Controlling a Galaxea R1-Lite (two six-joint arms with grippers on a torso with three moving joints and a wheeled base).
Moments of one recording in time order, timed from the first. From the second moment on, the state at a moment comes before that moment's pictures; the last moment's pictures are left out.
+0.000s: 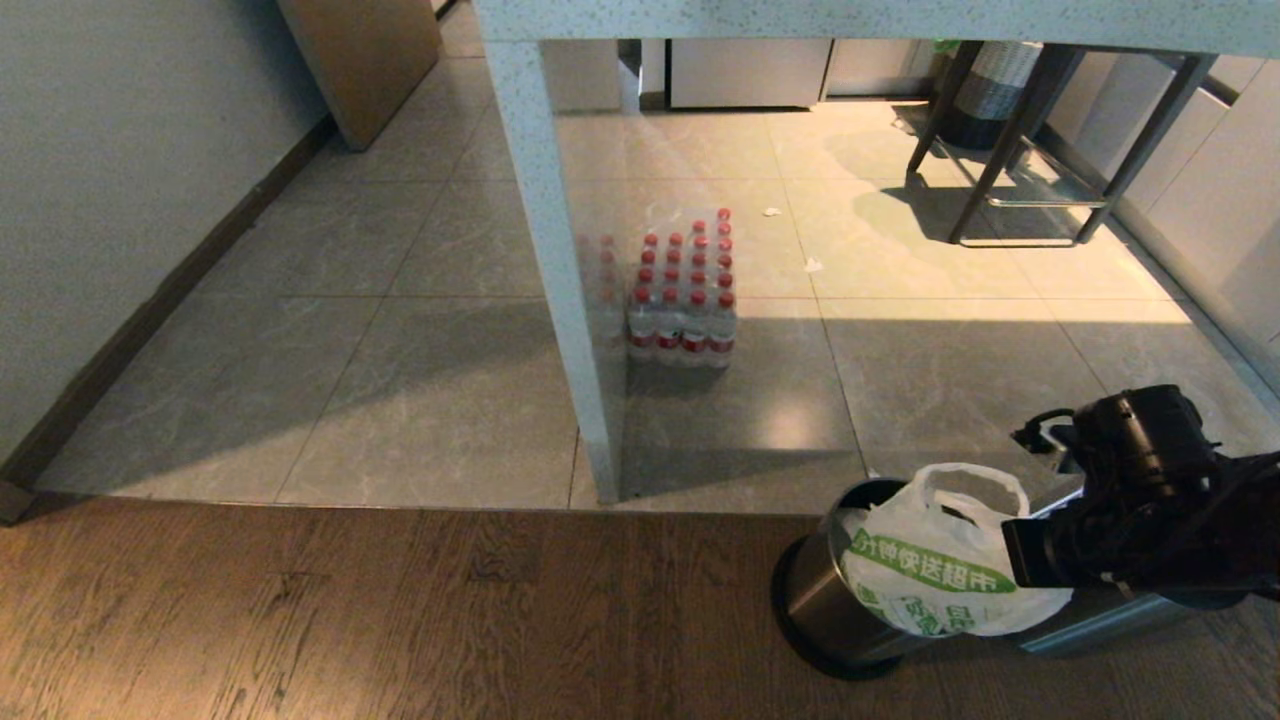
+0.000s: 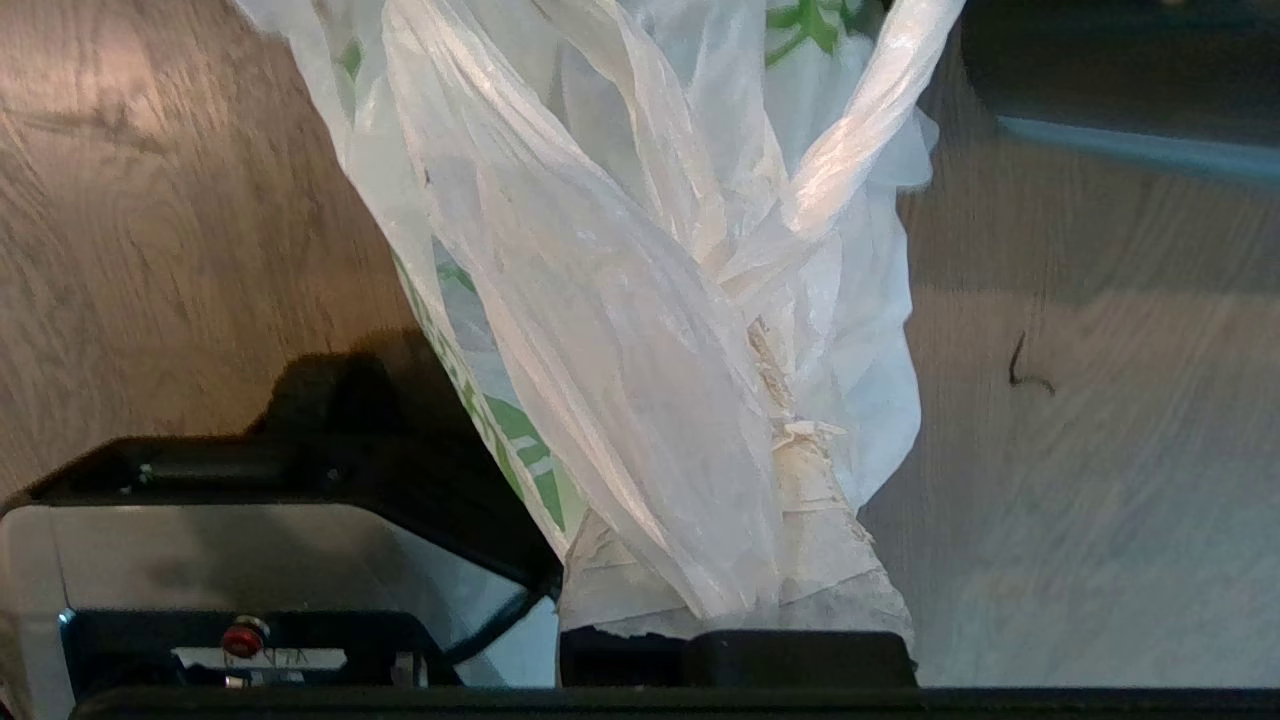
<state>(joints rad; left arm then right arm) 0.00 0.00 0.00 0.00 0.00 0.00 0.09 1.70 -0.66 -0.13 -0.06 0.09</state>
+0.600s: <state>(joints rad) 0.00 0.00 0.00 0.00 0.00 0.00 0.10 1.46 -0.77 0.05 -0.05 0.03</state>
